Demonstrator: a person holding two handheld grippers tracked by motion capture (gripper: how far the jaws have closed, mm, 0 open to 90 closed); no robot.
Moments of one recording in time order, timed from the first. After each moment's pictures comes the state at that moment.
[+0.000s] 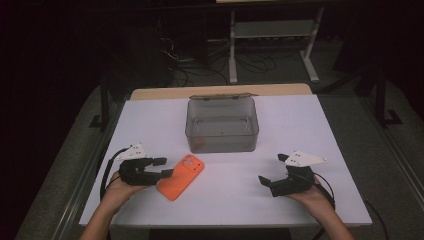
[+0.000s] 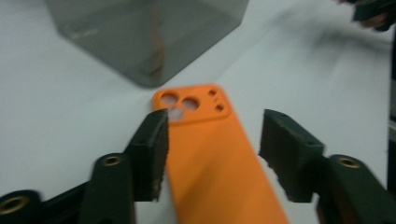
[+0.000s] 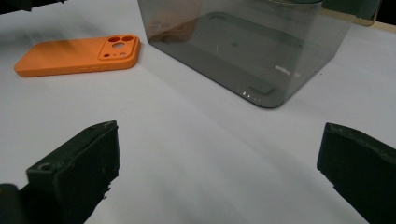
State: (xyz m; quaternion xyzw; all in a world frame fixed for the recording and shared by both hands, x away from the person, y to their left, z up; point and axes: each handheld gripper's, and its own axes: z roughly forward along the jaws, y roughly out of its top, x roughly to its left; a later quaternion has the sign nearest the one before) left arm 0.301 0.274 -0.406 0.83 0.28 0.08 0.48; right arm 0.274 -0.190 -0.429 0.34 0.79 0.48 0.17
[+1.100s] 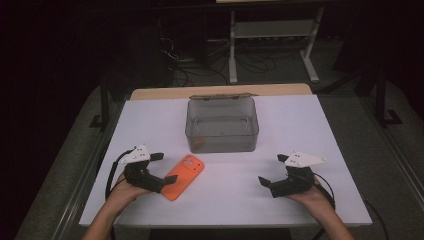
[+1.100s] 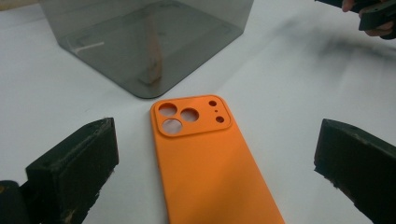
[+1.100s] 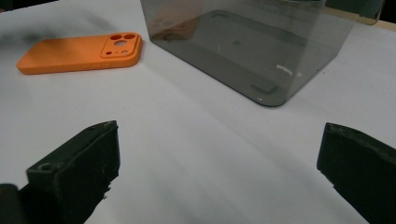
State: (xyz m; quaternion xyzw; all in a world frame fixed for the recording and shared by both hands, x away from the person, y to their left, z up) left arm 0.301 0.267 -0.413 0.82 0.29 0.09 0.48; right arm 0.273 -0.190 -0.429 0.34 0.79 0.48 0.16
